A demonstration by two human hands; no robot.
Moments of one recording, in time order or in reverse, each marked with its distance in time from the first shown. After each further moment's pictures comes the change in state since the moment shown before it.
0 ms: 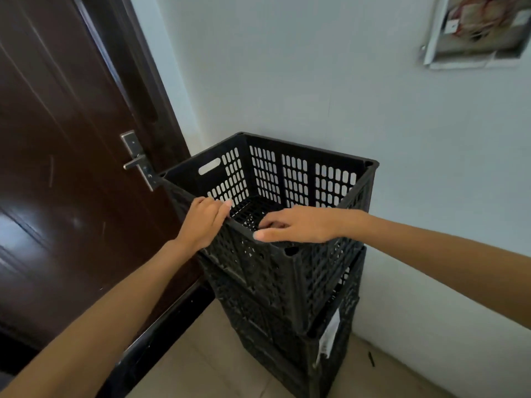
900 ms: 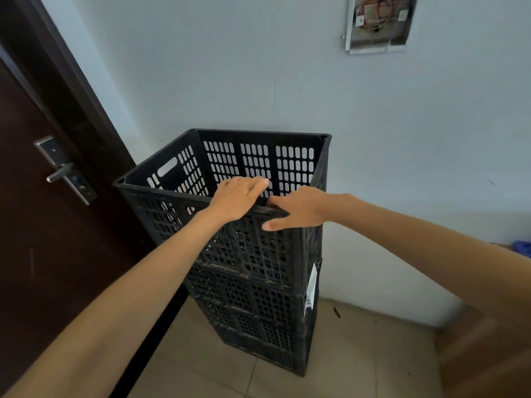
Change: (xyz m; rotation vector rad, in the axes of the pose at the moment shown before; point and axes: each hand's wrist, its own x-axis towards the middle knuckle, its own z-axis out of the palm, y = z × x) left_hand 0.015 0.085 -0.010 -0.201 -0.261 0.283; right_hand -0.034 -0.027 0.052 -0.476 0.217 0.381
